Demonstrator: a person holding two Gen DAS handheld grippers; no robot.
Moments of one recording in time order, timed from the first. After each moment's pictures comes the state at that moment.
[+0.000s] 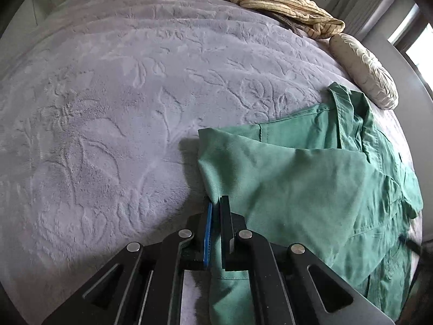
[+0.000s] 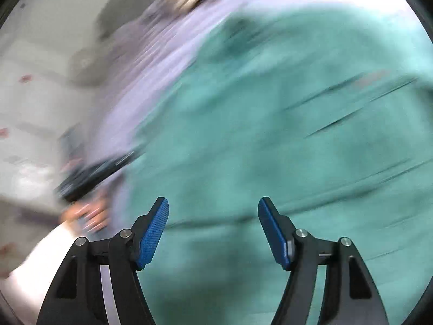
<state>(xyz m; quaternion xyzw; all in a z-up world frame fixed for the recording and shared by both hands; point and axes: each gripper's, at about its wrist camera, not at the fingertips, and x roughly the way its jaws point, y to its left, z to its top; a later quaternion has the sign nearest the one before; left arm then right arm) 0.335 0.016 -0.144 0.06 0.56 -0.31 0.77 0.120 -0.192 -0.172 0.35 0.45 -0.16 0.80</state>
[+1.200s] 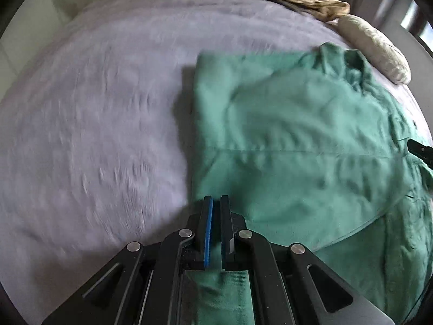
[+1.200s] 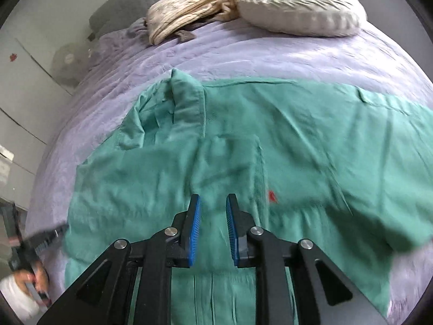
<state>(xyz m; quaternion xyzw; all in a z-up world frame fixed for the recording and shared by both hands) 0.229 0.039 -0.148 0.10 0.55 -0.23 0.80 0.139 -0.265 -0.158 0.26 0.47 -0.14 0.83</state>
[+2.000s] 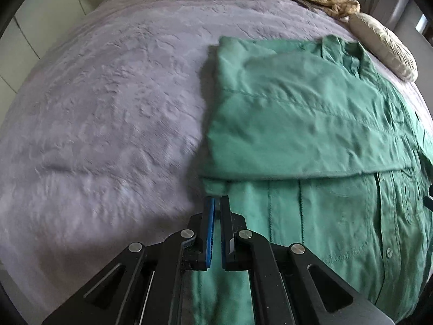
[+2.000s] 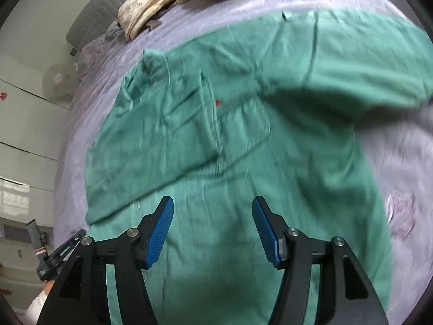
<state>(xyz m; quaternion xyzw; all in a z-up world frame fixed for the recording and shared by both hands) 0.168 0.062 -0.119 0.11 0.58 -0.17 0.79 0.013 -0.255 -0.155 0.41 0.48 -0.12 0.77</state>
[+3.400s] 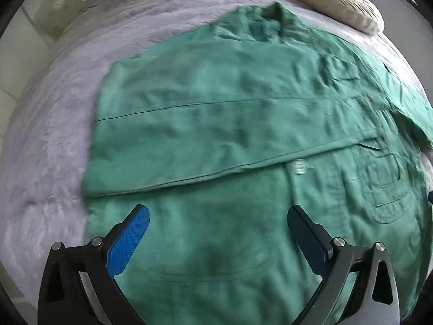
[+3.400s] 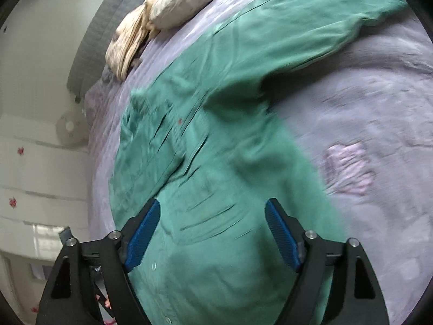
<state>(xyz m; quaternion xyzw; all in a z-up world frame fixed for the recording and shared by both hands) 0.115 -0.090 -0.122 0.19 0.57 -0.24 0.76 -0.083 -0.316 -0.157 0.53 0.38 -0.16 0.74</state>
